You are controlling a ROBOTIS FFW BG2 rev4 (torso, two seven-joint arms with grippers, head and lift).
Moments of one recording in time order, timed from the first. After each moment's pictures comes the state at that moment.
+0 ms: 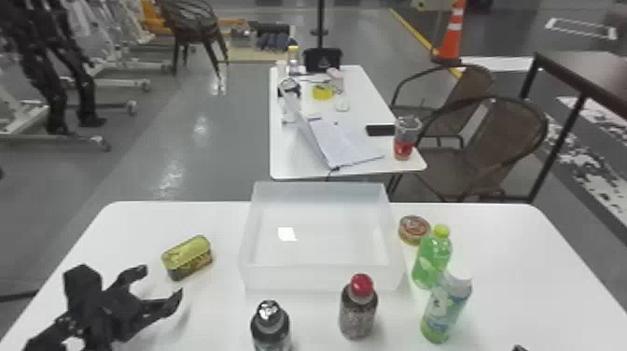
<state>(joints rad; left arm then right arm) -0.15 0.16 0.36 -1.03 -0.13 -0.26 -0.80 0.46 0.00 -0.15 -1.62 -0.04 -0.34 0.37</state>
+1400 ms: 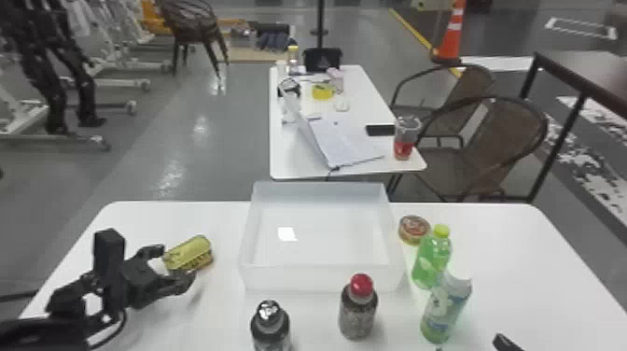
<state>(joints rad) -0.41 0.22 0.28 -0.69 -0.20 -0.29 -0.87 0.41 0.00 -0.12 -1.58 -0.05 -0.34 0.38</state>
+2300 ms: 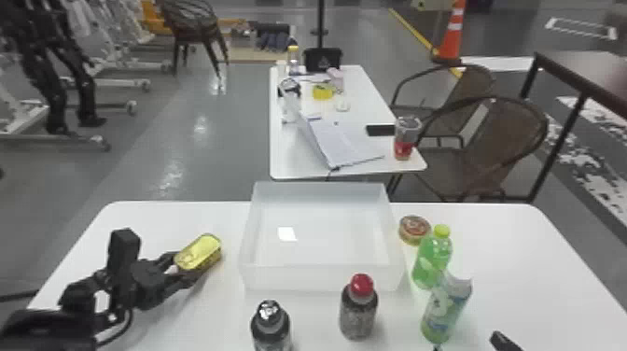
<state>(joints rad) -0.45 0.23 0.24 -0.62 -0.28 -0.29 -0.85 0.40 0.00 -0.11 -1.57 -0.06 -0.35 0.39</state>
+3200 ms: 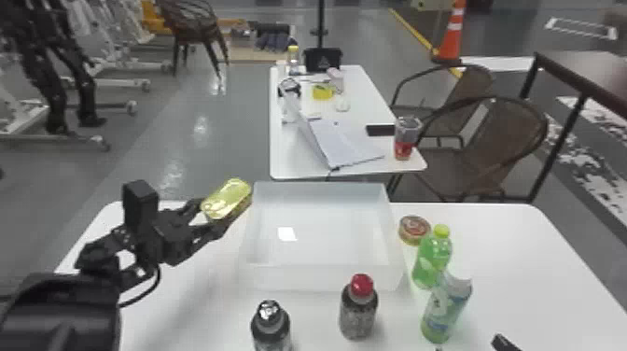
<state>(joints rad) -0.23 0.17 0.10 -1.35 -0.11 0.00 -0.79 0.41 0.00 -0.11 -1.57 -0.07 -0.35 0.39</state>
